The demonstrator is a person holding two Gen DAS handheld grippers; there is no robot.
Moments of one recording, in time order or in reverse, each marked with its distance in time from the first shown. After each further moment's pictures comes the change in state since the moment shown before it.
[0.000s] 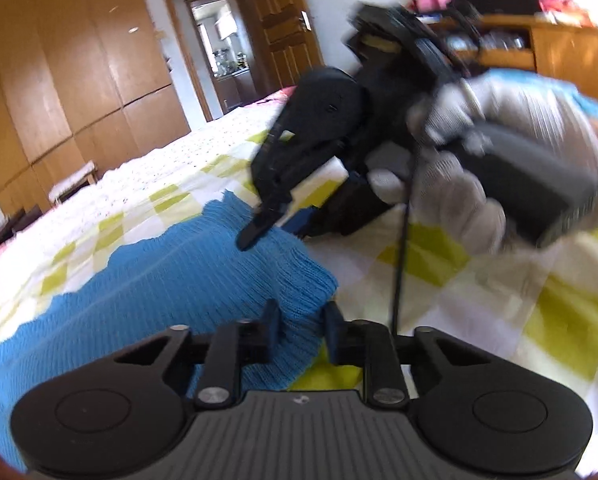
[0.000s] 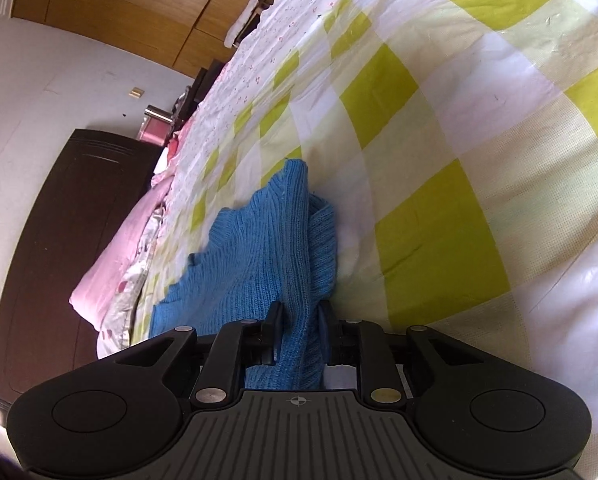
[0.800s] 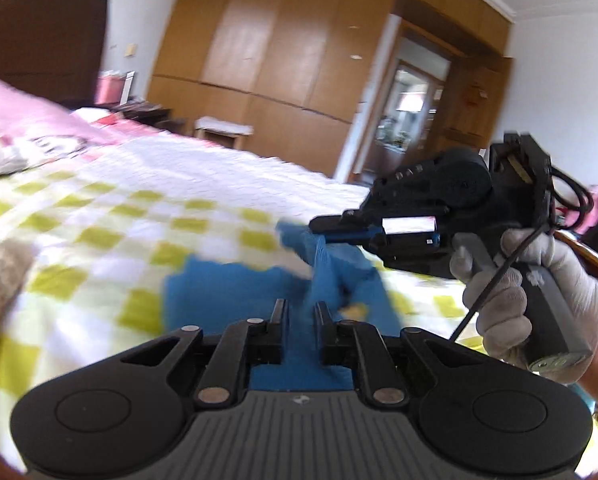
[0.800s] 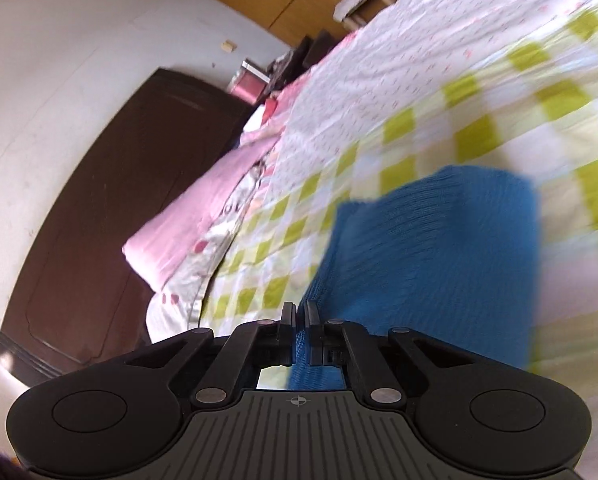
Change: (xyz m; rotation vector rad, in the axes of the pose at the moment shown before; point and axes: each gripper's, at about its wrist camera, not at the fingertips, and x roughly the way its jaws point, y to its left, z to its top) left arm -0.120 0.212 -0.074 -0.696 -0.189 0.179; right arm 0.108 0.218 -0.032 -0.230 0.062 0.123
